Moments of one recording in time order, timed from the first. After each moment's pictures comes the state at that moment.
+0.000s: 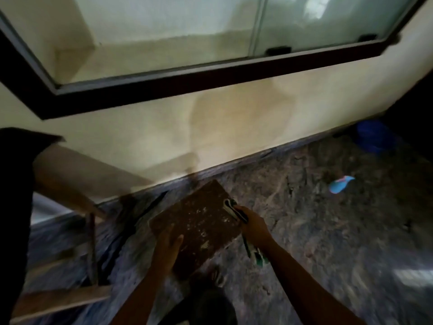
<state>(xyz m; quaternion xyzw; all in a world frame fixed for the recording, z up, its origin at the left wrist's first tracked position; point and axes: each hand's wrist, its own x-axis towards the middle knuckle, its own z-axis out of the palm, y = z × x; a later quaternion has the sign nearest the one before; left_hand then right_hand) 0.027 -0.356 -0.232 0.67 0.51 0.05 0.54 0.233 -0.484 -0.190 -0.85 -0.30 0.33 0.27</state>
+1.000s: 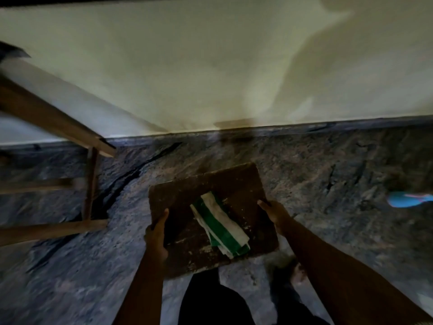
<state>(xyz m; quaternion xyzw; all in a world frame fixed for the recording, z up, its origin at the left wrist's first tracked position) 0.112 -0.367 -0.419 0.08 0.78 0.12 0.60 0.423 -0.456 -0.400 -0.80 -0.06 0.55 0.21</state>
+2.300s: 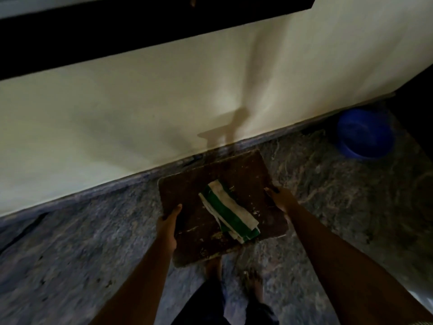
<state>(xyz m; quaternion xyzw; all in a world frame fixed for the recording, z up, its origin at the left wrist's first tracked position) 0.783 -0.503 -0.399 0.23 0.72 0.10 0.64 1.048 -0.653 -0.386 -0.86 -0.03 0.44 0.27</state>
